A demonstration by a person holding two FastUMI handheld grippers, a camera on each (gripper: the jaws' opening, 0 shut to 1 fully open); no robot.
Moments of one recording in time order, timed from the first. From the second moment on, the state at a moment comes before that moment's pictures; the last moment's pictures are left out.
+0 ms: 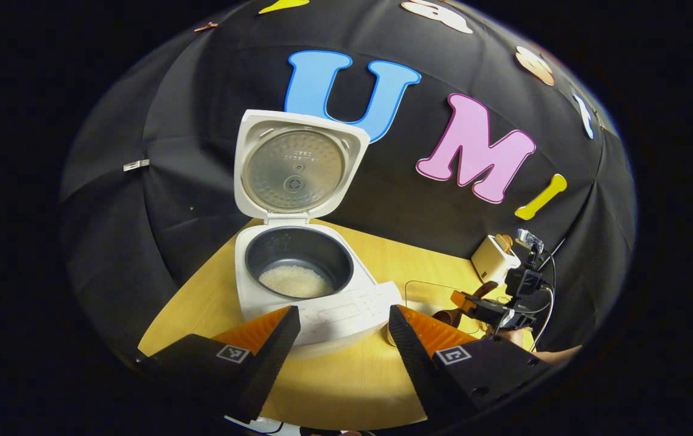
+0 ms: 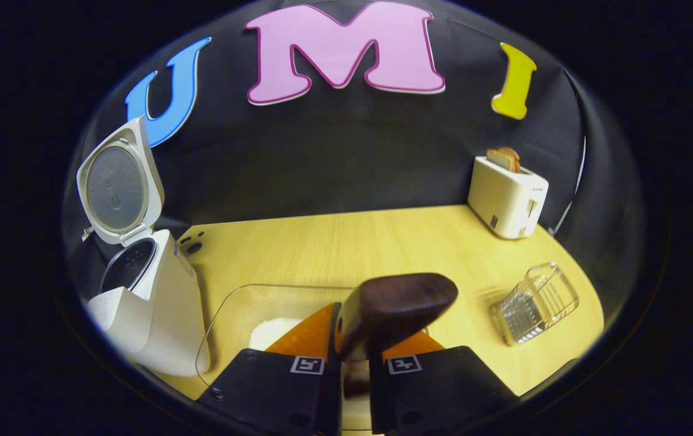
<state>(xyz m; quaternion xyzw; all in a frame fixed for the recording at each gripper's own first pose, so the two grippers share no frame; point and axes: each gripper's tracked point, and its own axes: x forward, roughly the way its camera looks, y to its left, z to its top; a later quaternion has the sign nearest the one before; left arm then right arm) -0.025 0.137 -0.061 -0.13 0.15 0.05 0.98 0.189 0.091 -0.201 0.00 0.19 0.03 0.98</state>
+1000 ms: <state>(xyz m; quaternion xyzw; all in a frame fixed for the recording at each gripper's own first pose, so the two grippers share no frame) -0.041 0.165 -0.069 -0.18 0.14 0.09 0.97 0.167 0.182 -0.209 0.13 0.28 0.08 0.95</state>
